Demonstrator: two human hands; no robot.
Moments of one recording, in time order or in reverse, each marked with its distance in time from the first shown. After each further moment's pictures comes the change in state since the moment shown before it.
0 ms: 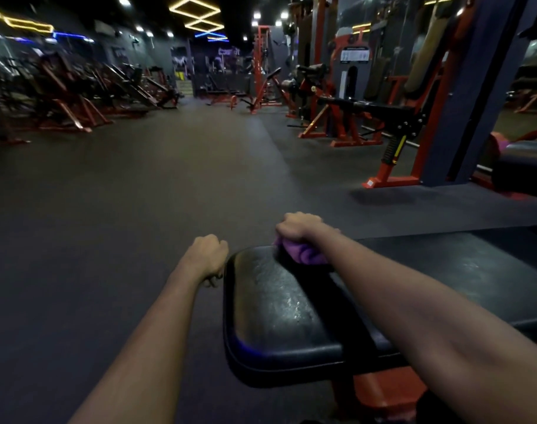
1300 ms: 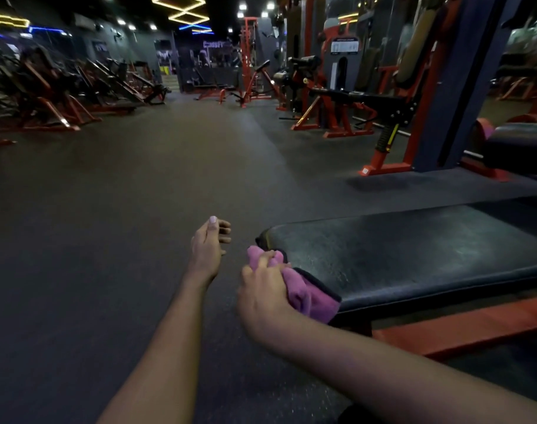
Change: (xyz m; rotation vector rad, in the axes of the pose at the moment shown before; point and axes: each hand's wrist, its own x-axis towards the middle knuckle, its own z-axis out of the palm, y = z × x) left_hand -0.026 -0.081 -0.012 -0.749 0.235 0.291; right_hand -0.181 -0.166 0.112 -0.847 0.088 -0.152
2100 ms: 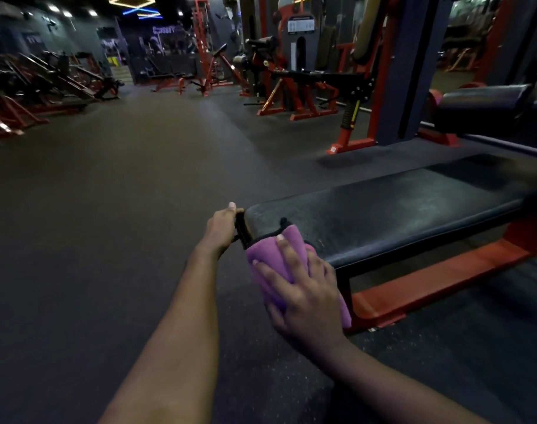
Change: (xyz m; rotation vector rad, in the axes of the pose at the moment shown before) left_hand 0.007 0.005 0.053 0.134 -0.310 -0.199; right_hand -0.093 0.003 0.096 0.672 0.824 0.367
